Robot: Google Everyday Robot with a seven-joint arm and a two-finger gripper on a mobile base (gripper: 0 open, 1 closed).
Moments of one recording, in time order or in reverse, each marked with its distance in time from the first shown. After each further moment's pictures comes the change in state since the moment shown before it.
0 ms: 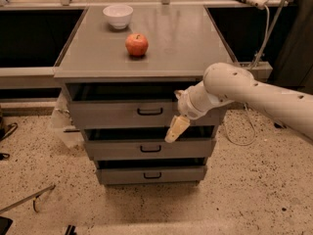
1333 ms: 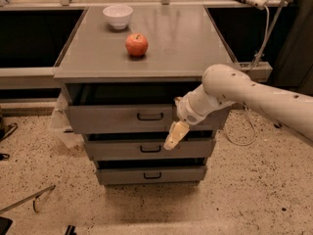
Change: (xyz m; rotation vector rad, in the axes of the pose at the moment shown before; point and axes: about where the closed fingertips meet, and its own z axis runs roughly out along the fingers) arm 0.006 0.028 0.011 -0.129 0.006 0.071
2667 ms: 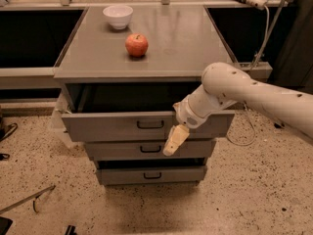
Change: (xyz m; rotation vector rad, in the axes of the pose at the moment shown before) arm -0.002 0.030 -0.010 -0.088 0.023 0.051
